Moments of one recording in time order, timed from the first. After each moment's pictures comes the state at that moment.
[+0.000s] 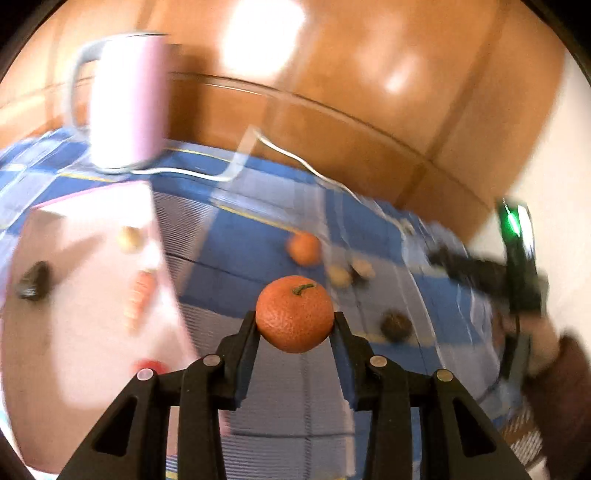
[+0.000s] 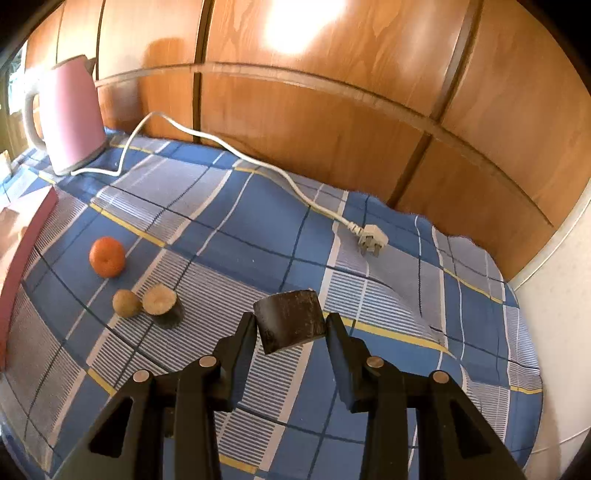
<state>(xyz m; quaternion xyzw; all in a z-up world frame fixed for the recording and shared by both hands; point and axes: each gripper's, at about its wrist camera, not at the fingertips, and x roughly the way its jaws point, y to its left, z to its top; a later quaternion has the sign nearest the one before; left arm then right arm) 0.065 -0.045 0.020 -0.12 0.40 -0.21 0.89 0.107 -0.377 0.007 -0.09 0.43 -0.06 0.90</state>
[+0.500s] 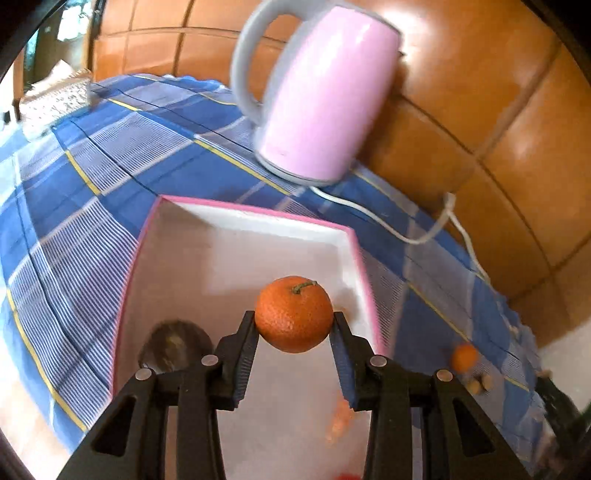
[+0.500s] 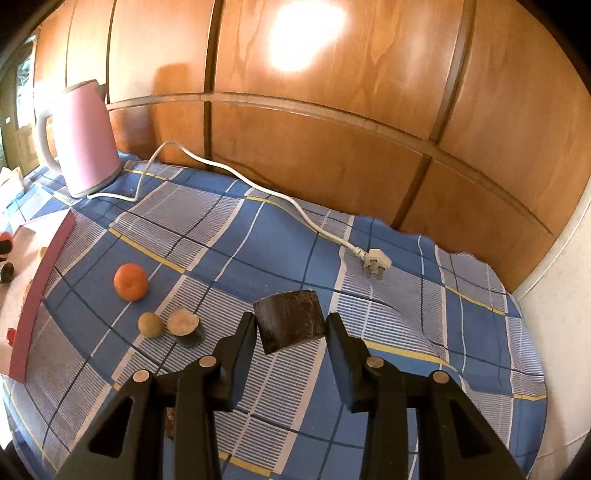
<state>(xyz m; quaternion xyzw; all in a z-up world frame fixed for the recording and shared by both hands) 0.174 0.083 -0.008 -0.19 0.44 -0.01 0.88 0.098 -0.371 0.028 -0.08 0.40 -0.04 0.91</state>
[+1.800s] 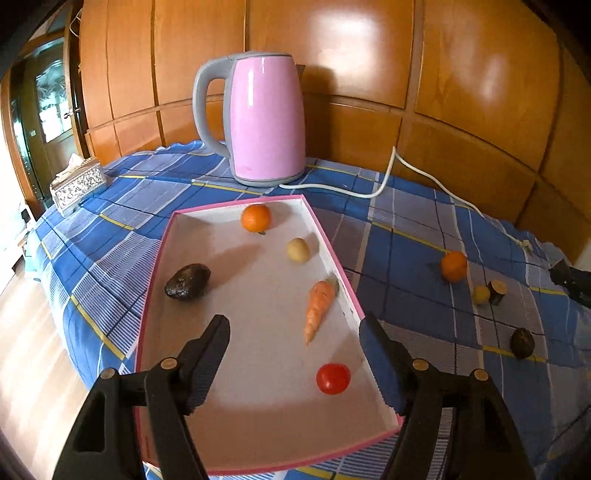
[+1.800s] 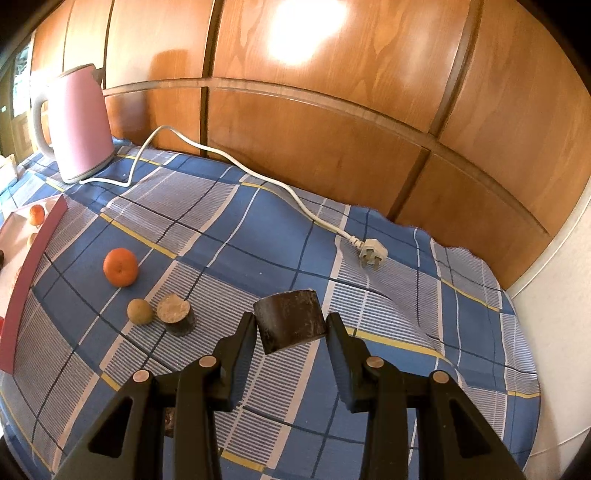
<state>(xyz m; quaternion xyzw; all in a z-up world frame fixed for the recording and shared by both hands) 0.047 0.004 0.008 -0.02 0.38 0.00 0.93 0.099 -0.370 0.019 -0.10 0.41 -0.05 0.90</state>
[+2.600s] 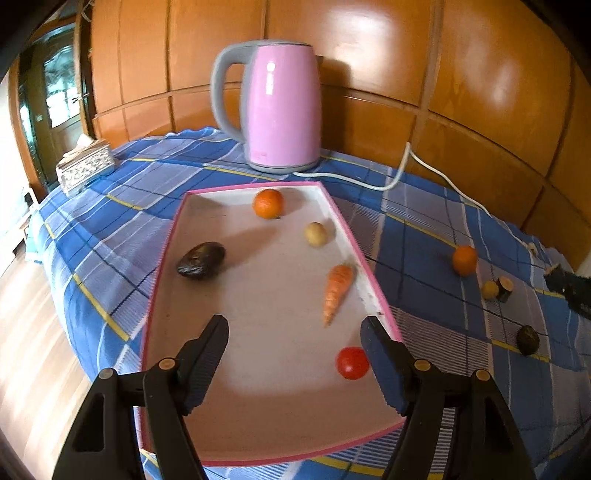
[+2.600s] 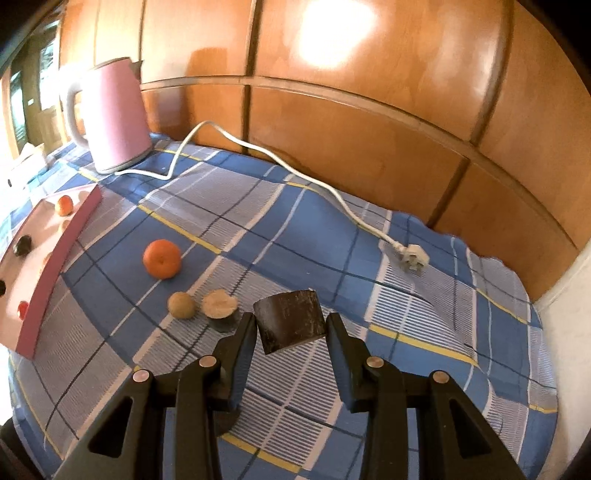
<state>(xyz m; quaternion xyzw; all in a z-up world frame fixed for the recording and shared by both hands) 0.042 0.024 -0.004 -0.05 0.39 0.02 0.92 0.097 -0.346 0.011 -0.11 0.41 0.02 0.90</state>
